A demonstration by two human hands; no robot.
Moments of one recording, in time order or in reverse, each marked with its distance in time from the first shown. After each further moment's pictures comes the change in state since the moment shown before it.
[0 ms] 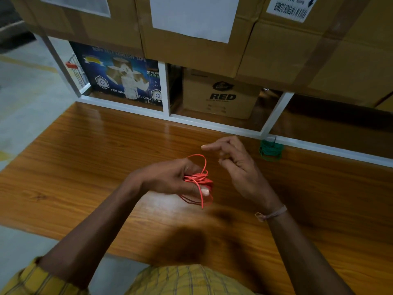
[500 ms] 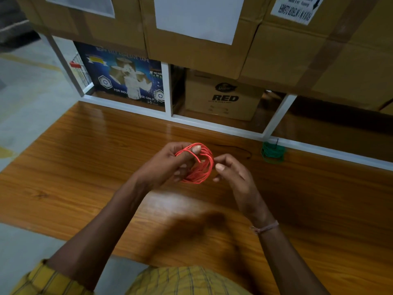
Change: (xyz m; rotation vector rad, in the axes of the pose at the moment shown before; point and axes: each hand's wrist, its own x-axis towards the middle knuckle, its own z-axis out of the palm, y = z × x) left_hand 0.003 -0.006 0.003 -0.603 0.442 0.028; right_hand -0.018 0.017 0.028 0.468 0.032 0.159
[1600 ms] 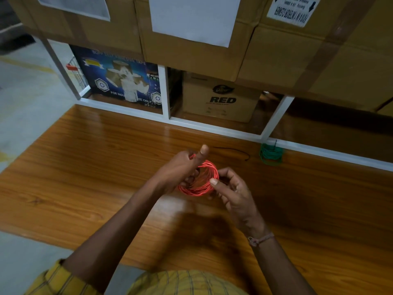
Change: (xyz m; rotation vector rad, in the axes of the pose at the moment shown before) left_hand 0.029 -0.011 0.022 0.232 0.155 -0.257; right_hand -0.011 0.032 0.011 0.406 0.100 0.154
